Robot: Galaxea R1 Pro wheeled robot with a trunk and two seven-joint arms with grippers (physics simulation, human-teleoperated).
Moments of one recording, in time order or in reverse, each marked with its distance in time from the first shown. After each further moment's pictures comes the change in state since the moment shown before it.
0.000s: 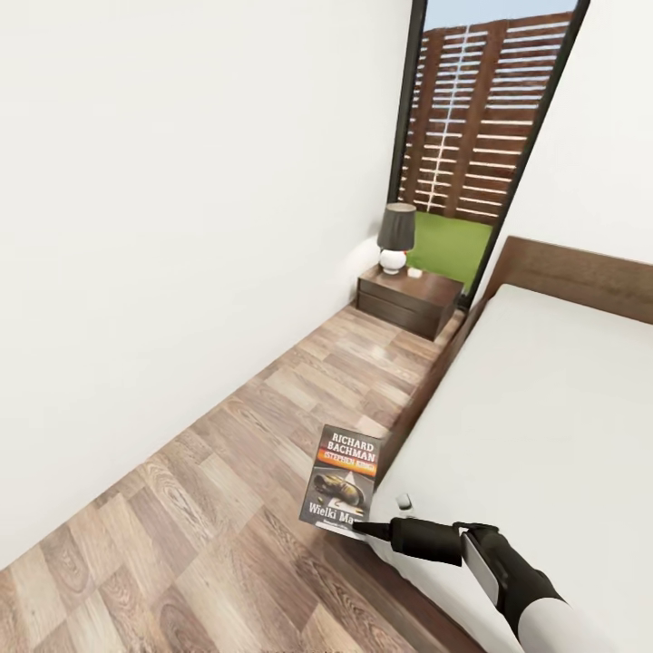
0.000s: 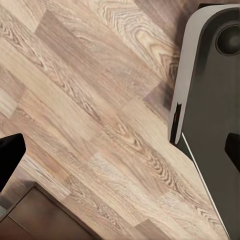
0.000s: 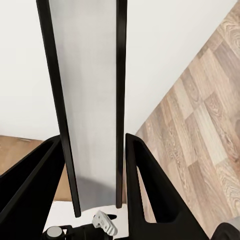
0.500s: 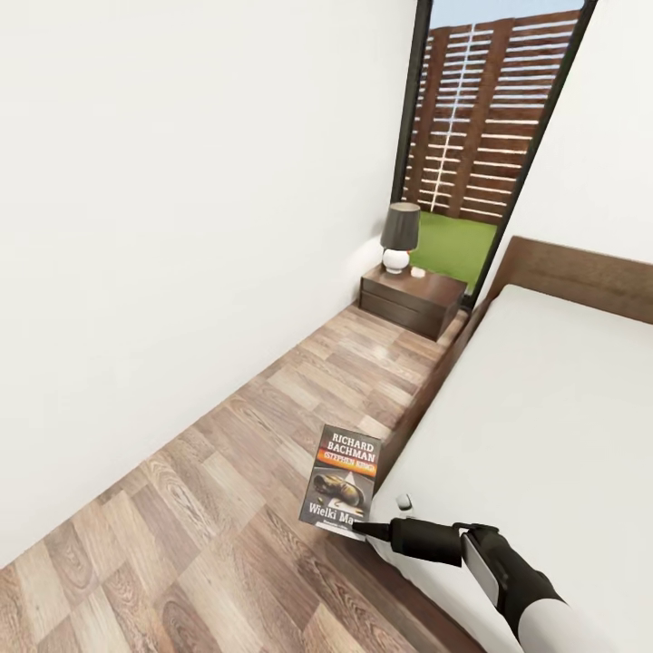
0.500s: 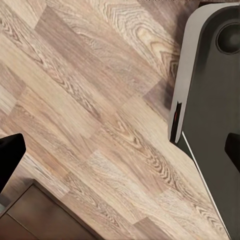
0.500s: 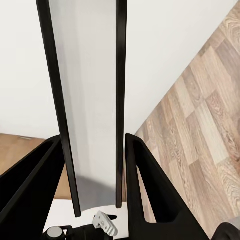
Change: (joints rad) left arm 0.000 0.000 0.000 0.002 -0.001 0.000 0.000; right arm 0.002 0.001 0.000 0.000 -0.002 -0.001 0.000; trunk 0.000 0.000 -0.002
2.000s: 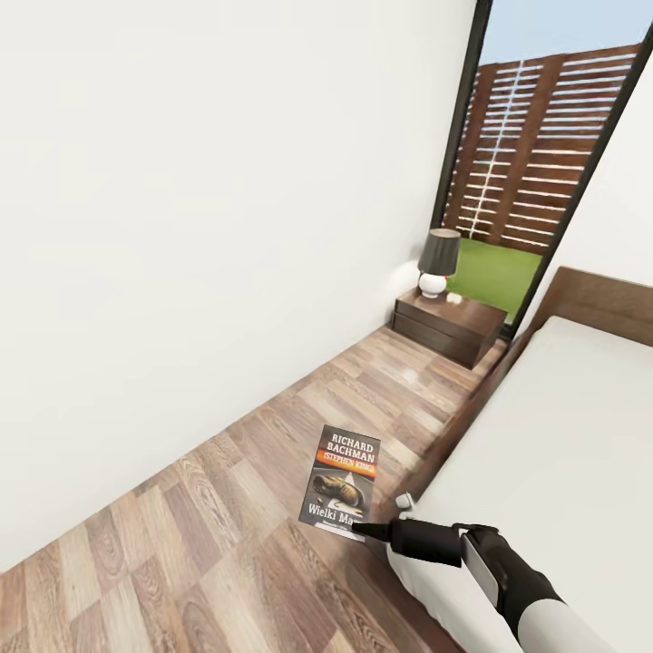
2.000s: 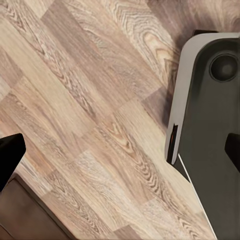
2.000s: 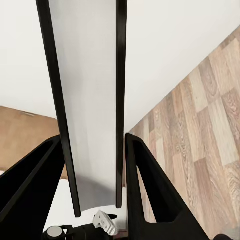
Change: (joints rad) left arm 0.000 0.000 0.001 -0.002 0.000 0.000 0.000; right arm 0.001 0.001 0.001 0.000 0.000 -0.001 0.000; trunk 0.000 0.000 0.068
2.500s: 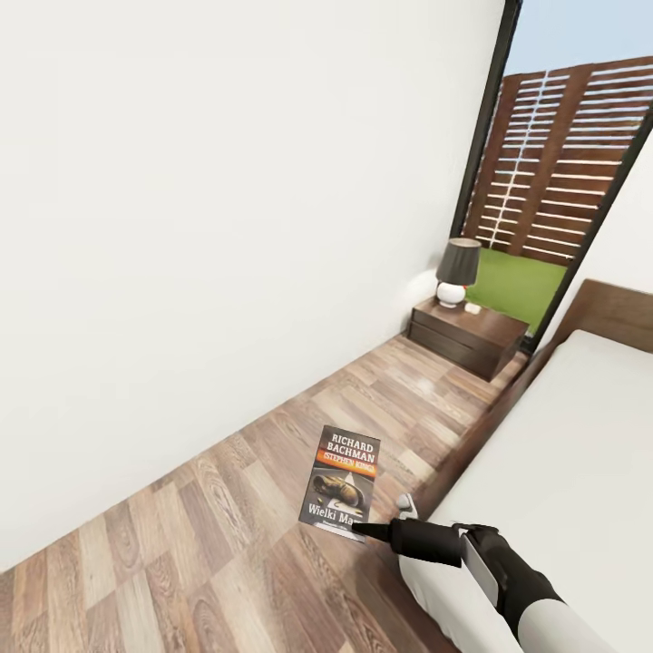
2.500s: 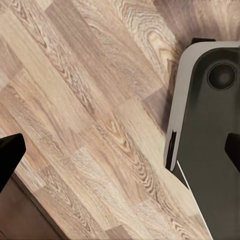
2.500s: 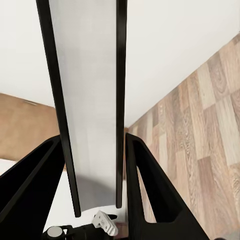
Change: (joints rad) left arm 0.000 0.000 0.000 0.001 -0.001 0.000 0.000; right arm 0.000 0.000 0.000 0.000 0.000 0.000 0.000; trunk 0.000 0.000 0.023
